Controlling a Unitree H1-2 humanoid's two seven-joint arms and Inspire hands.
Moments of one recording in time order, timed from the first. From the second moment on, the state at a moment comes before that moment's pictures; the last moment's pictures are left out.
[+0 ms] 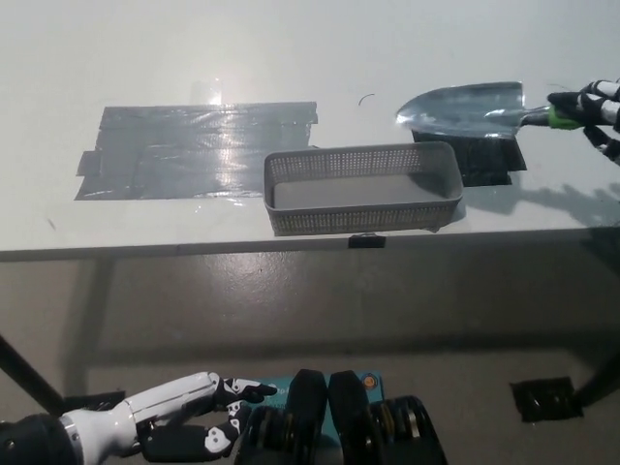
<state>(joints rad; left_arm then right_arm) -0.19 0.63 -0.34 -0.37 -0.15 0.46 -0.59 -0.85 -0.97 0.71 0.34 -0.89 -0.47 -0.39</state>
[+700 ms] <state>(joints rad) -0.22 0.63 -0.35 -0.37 -0.15 0.46 -0.59 -0.98 -1.06 0.97 0.45 -0.95 -0.47 -0.57</state>
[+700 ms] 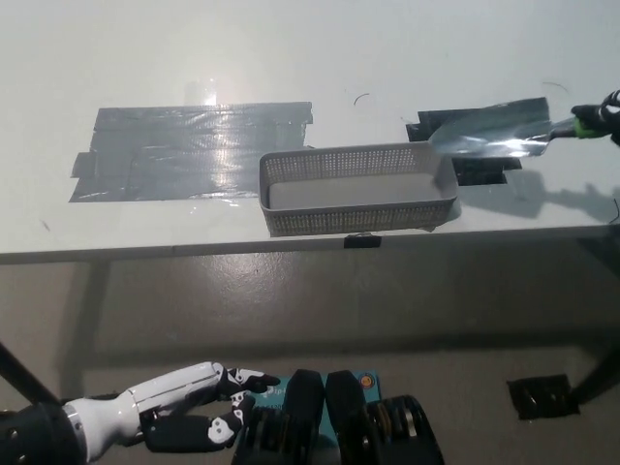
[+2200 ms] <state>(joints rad) -0.27 0.65 -0.37 -0.37 -0.19 0.46 -0.59 -0.97 -0.97 0.82 0.38 -1.13 -0.47 -0.32</state>
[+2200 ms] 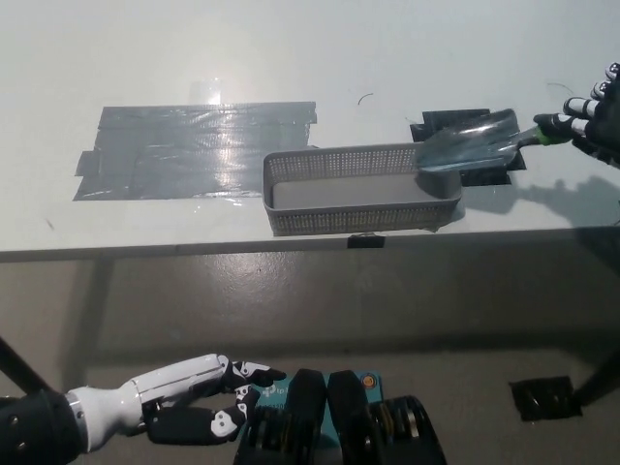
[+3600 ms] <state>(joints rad) -0.37 0.66 -0.49 -0.38 -0.24 0.46 -0.57 -0.97 -0.71 0.85 0.42 -1.20 -0.46 -0.17</state>
